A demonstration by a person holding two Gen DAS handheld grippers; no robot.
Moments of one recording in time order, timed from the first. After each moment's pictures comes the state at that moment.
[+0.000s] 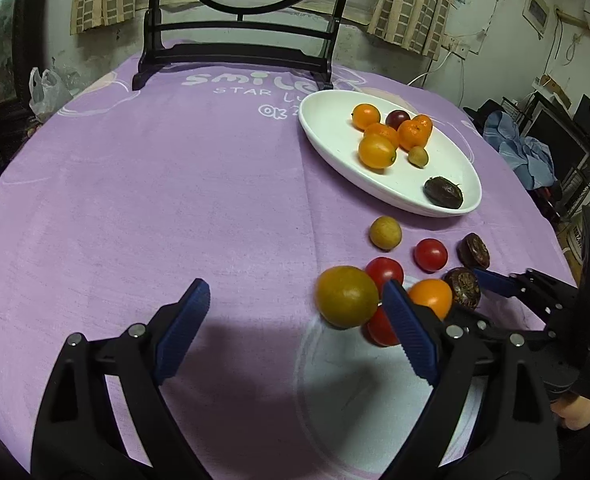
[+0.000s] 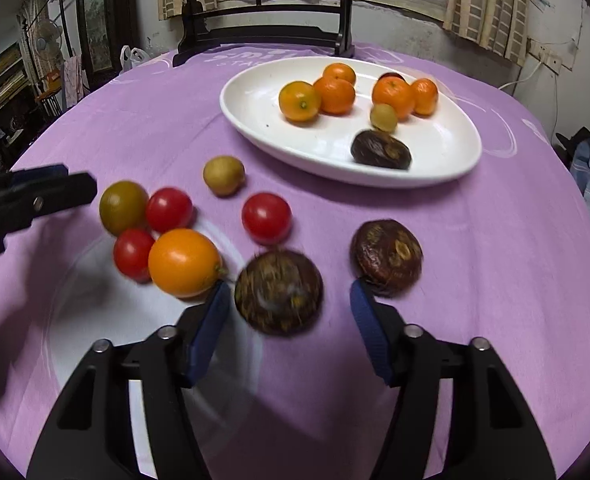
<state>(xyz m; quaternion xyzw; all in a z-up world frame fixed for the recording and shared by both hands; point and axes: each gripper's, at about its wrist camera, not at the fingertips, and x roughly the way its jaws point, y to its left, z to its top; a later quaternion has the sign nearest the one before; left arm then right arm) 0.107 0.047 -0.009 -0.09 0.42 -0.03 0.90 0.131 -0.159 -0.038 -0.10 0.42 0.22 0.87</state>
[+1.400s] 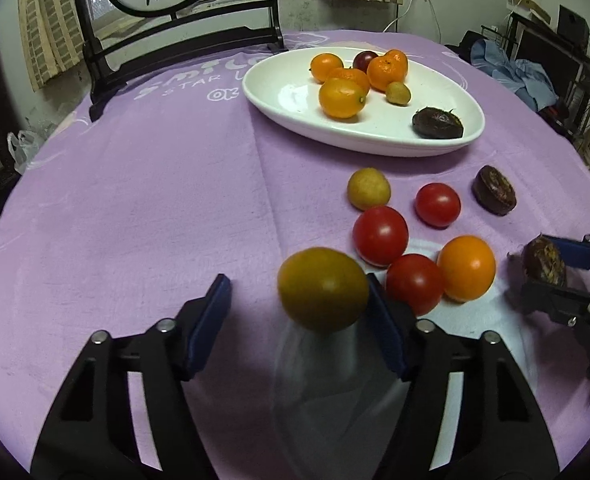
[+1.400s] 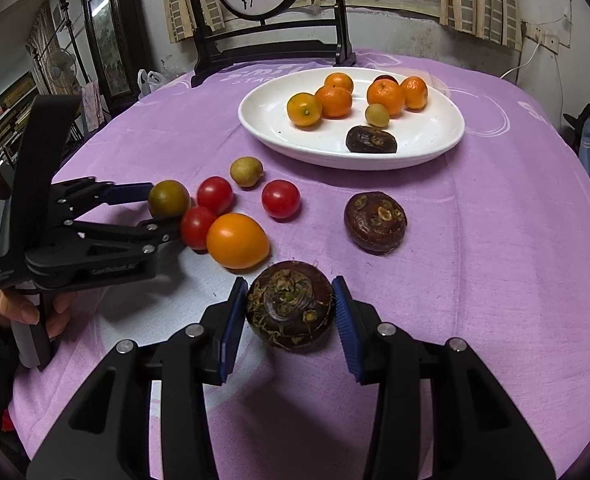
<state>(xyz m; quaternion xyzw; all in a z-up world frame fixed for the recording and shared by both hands) 0.130 0.000 -0.040 0.04 0.44 -0.06 0.90 0.091 -0.194 -0.022 -0.04 0.42 0.25 0.87</state>
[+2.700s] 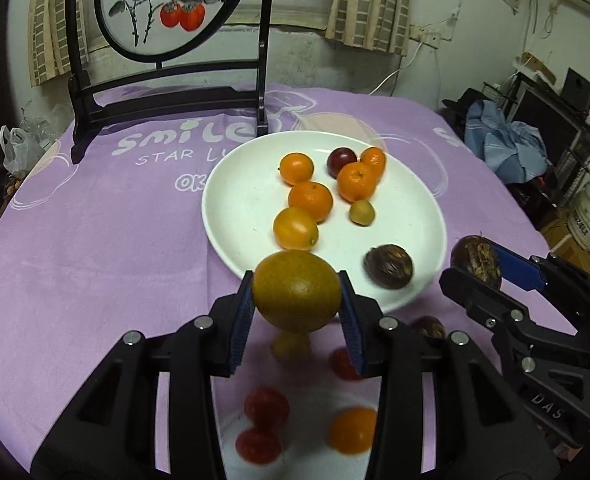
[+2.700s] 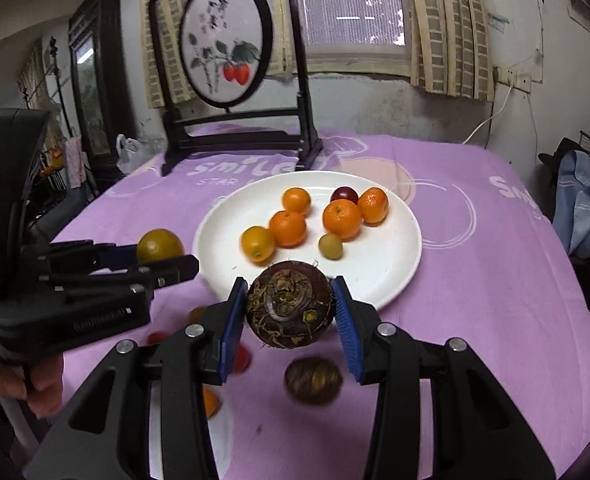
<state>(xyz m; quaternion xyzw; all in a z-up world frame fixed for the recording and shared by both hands) 0.193 -0.039 0.030 -0.03 0.40 -0.06 0.91 0.177 -0.202 0.031 -0.01 0.33 0.21 0.92</state>
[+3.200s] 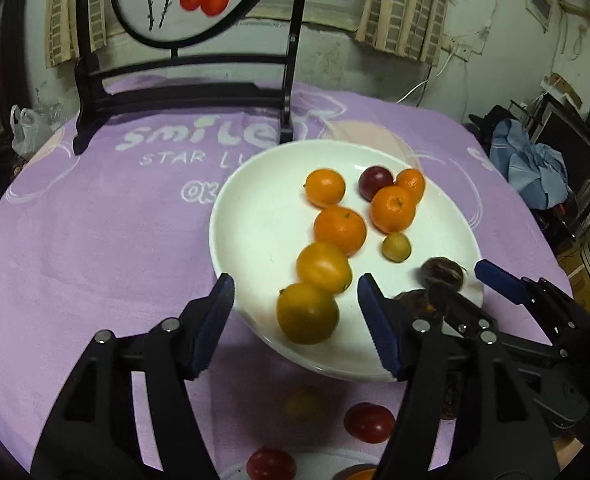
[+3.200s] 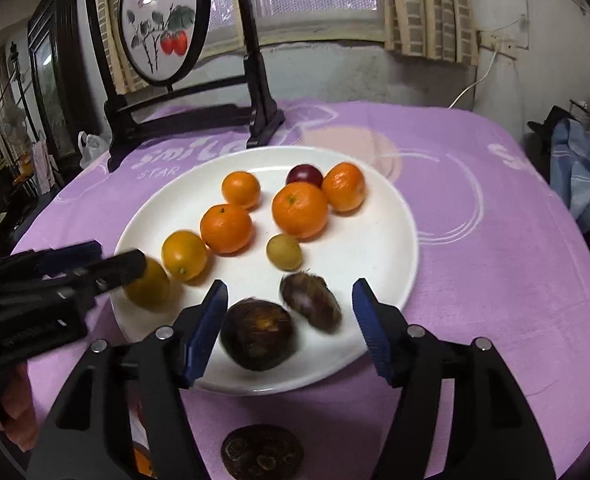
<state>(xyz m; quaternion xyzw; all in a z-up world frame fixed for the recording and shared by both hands) 0.229 -0.027 0.022 -0.06 0.40 -0.03 0.92 0.230 -0.210 0.000 0.00 0.36 0.17 0.92</state>
